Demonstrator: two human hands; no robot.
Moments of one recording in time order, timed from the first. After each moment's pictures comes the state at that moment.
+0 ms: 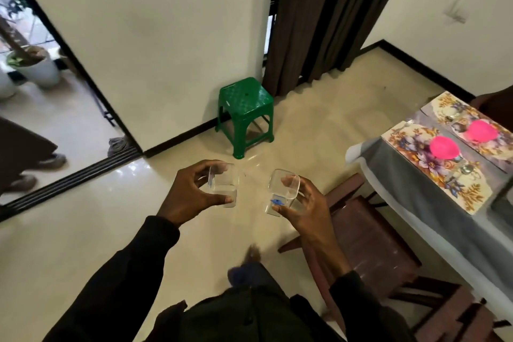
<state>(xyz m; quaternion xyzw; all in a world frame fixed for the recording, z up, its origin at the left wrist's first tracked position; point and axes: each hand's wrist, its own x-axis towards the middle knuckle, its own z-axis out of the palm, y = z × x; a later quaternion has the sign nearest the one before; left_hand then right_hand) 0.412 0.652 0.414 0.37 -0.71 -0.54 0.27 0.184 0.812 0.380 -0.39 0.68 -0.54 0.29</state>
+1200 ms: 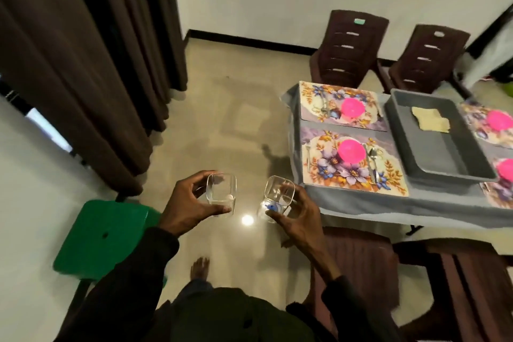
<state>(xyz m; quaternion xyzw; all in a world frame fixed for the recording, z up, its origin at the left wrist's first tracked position) -0.165 0.265 0.379 0.05 -0.79 -0.61 0.00 -0.187 0.533 0.357 -0.01 0.83 -0.56 0.03</state>
